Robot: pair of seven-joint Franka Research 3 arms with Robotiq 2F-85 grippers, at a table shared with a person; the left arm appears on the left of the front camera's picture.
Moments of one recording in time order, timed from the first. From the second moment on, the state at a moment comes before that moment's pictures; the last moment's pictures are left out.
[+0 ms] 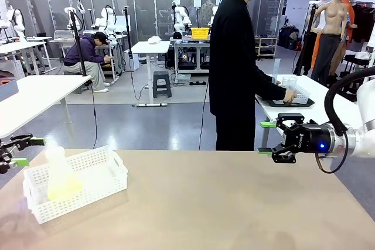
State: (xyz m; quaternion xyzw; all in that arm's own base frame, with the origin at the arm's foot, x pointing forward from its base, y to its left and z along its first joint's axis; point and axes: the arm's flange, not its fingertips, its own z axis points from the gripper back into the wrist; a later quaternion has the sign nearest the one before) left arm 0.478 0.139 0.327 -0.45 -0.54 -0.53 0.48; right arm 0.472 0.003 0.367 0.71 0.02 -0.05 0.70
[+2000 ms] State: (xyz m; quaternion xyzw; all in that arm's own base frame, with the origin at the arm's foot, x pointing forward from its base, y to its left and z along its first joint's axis) left arm 0.429 0.168 0.332 -0.76 -0.15 -0.16 0.62; right arm 0.472 0.003 0.367 0.71 0.02 -0.05 0.70
